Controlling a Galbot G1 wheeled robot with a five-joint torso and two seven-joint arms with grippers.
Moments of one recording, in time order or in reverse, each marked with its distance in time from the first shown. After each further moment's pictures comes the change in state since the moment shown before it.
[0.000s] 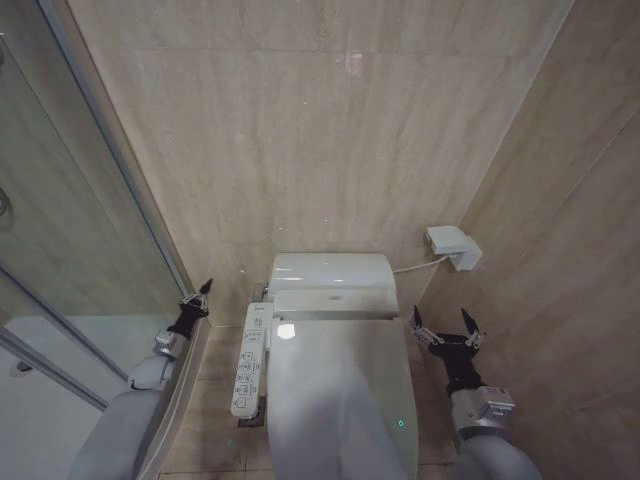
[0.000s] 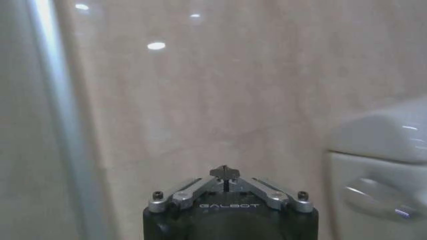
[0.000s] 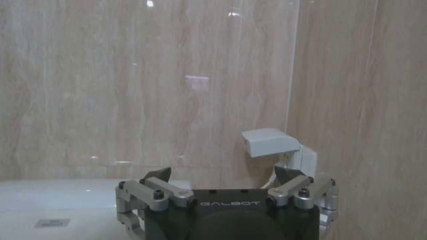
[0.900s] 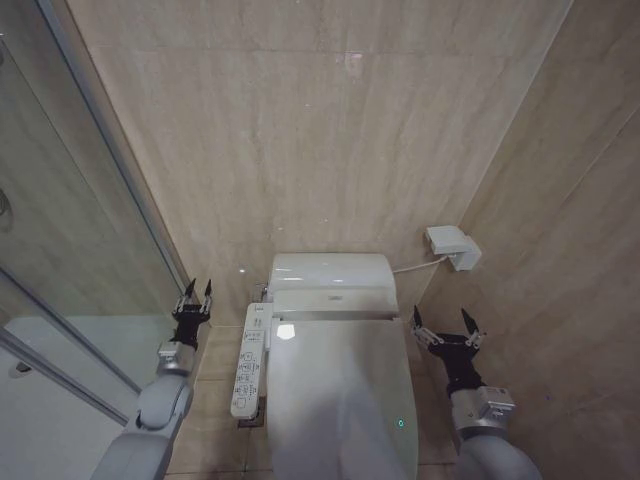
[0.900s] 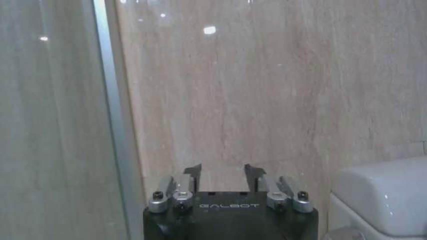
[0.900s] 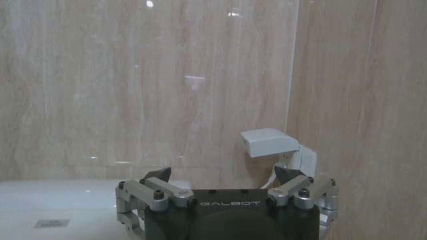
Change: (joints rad) left arm 0.379 -0.035 -0.049 -0.669 0.027 0.396 -0.346; right arm 0.000 0.000 0.000 0.000 0.000 0.000 0.000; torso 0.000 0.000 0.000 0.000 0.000
